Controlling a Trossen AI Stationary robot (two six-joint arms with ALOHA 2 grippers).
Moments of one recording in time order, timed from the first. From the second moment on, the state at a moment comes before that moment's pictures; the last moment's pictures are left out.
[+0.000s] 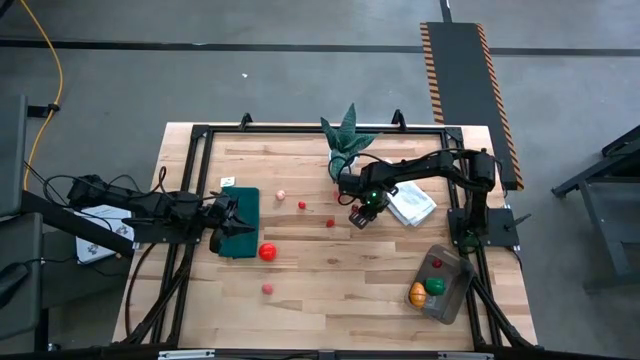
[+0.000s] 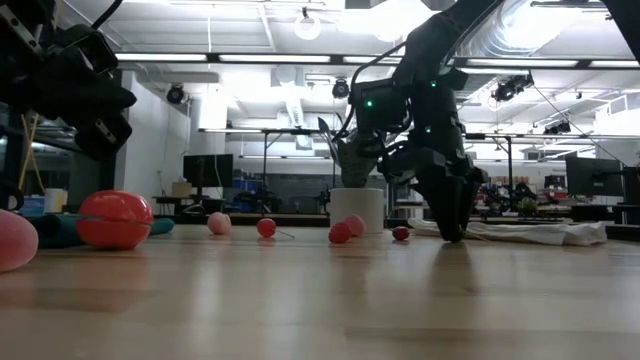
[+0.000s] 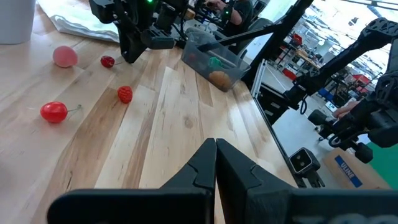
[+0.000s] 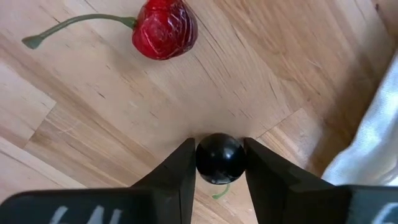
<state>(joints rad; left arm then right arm) -0.08 0.21 0.01 0.01 -0.02 -0.53 -0.19 1.91 1.20 -0.92 -0.12 0.57</state>
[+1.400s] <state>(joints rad) -0.08 0.21 0.01 0.01 -0.01 -0.53 -0.19 1.62 1.20 -1.04 -0.13 0.76</state>
